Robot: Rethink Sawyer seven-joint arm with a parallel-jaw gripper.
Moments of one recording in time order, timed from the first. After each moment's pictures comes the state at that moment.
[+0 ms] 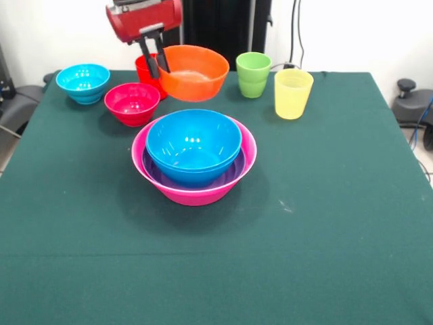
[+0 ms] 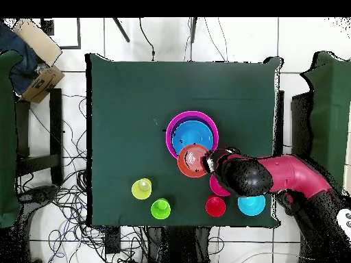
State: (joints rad) arm -1.14 -0.74 0.90 1.99 -0.63 0.62 1.49
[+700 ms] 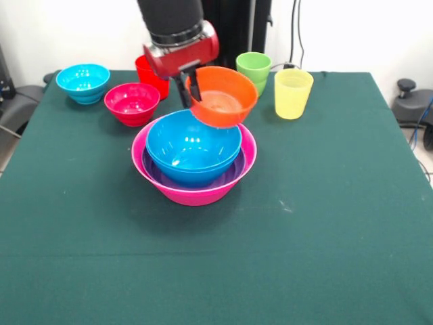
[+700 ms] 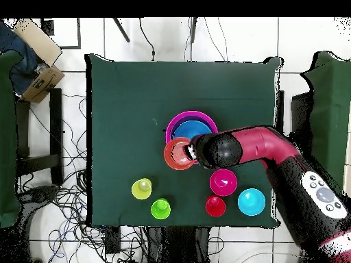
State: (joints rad) arm -0.93 -0.63 0.83 1.80 -0.67 0.81 1.49
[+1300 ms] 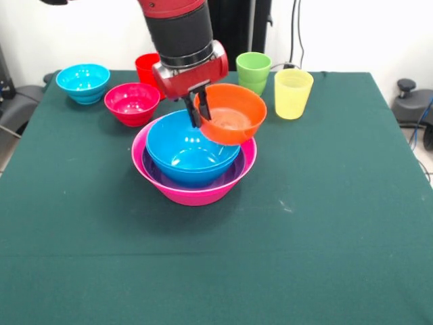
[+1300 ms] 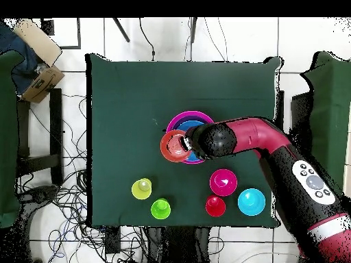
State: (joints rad) arm -0.90 -0.56 0.82 1.71 -0.68 0.81 1.49
